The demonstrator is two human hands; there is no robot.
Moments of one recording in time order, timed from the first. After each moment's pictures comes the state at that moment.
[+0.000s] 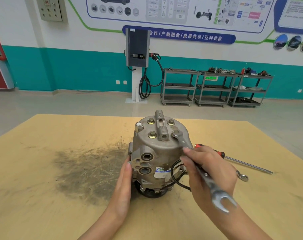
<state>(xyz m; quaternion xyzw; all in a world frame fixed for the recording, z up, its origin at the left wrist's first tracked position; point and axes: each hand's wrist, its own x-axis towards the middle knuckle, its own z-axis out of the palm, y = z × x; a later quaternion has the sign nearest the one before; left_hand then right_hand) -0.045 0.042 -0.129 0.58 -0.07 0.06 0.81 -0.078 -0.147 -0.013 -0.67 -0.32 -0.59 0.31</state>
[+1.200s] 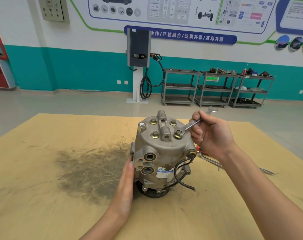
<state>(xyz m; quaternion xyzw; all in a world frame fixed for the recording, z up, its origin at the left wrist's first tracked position) -0.046 0.042 -0.128 0.61 -0.07 0.06 0.79 -0.001 -0.175 0.041 -0.49 -0.14 0.07 0.85</state>
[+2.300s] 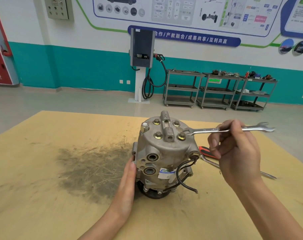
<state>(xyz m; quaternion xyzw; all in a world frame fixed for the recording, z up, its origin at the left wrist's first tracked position) -0.047 0.042 -0.127 0.60 -0.07 0.07 0.79 -0.055 -0.178 0.028 -0.54 -0.19 -0.22 0.79</state>
